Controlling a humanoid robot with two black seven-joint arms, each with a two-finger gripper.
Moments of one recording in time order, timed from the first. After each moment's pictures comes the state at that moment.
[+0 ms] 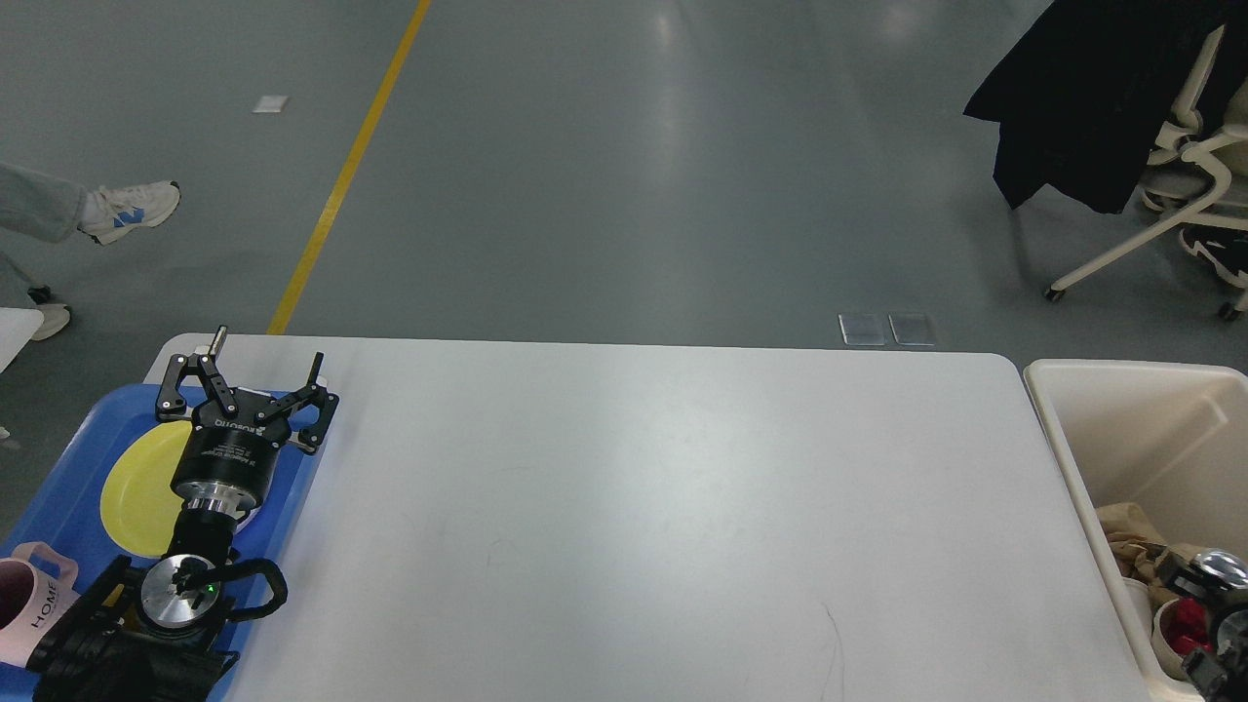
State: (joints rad) left arm -0.36 0.14 -1.43 -0.62 0.07 -0.66 -0.15; right arm 0.48 -0.39 -0.64 0.09 -0.20 -0.20 -0.05
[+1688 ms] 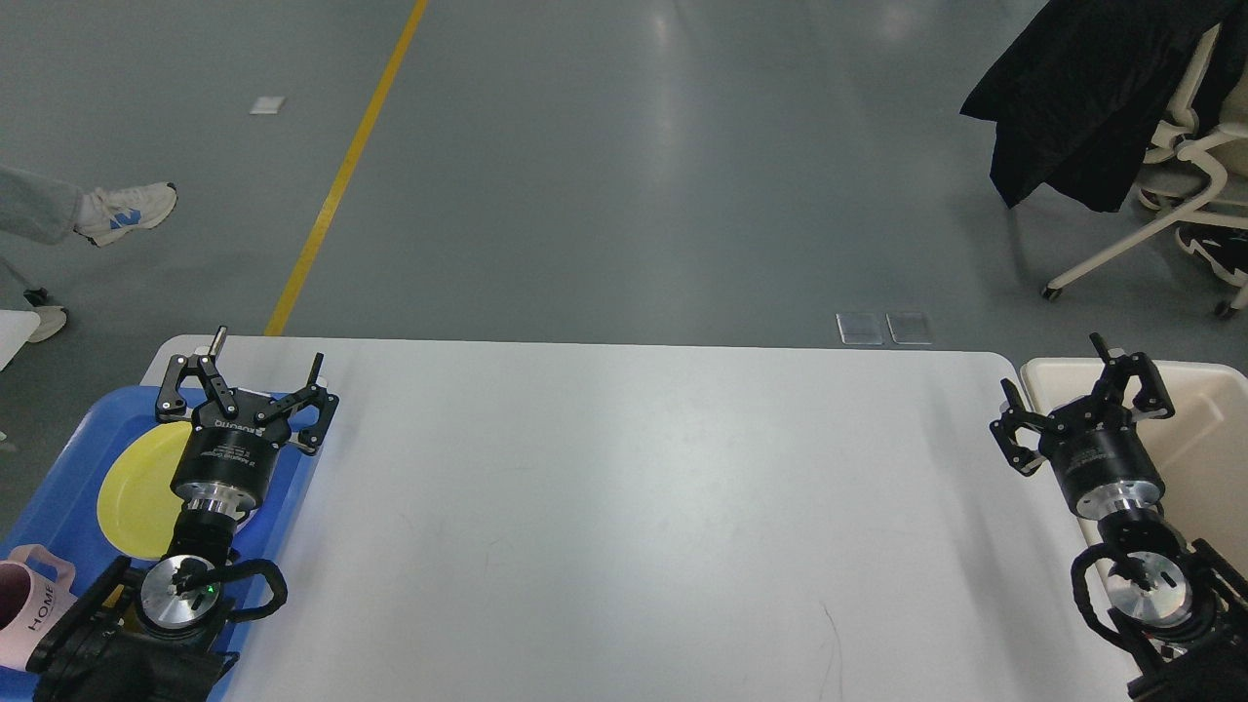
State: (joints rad) left arm -0.35 0.14 -1.43 -0.62 0.07 -0.66 -0.15; right arm 0.26 -0.32 1.31 0.74 -0.31 0.37 0.28
